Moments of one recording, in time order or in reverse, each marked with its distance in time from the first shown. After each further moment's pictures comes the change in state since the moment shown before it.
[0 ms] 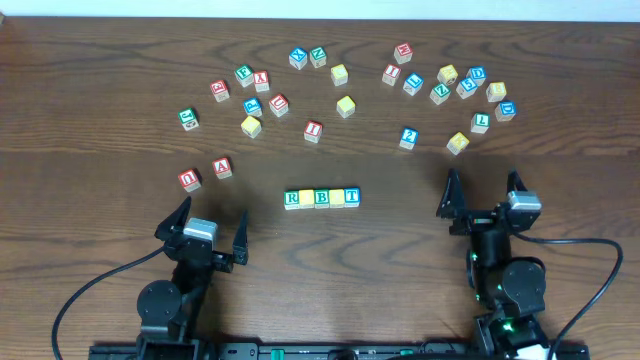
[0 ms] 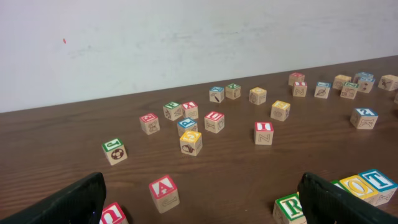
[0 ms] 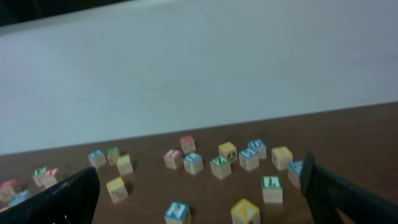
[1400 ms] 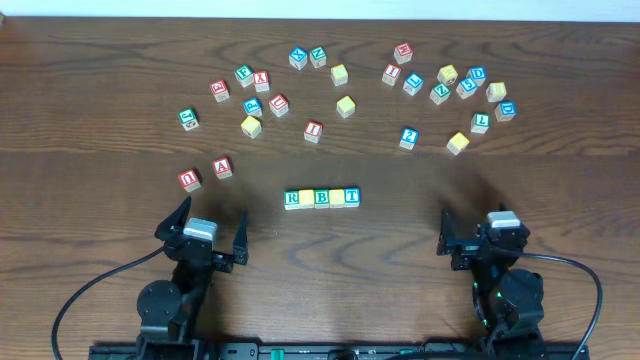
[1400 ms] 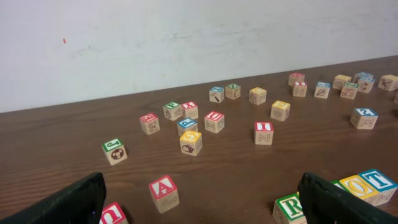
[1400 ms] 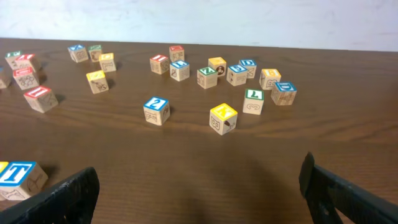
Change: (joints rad) left arm 0.000 0.000 0.000 0.000 0.000 0.000; right arm -0.080 -0.459 -0.038 -0.719 -0.133 -0.156
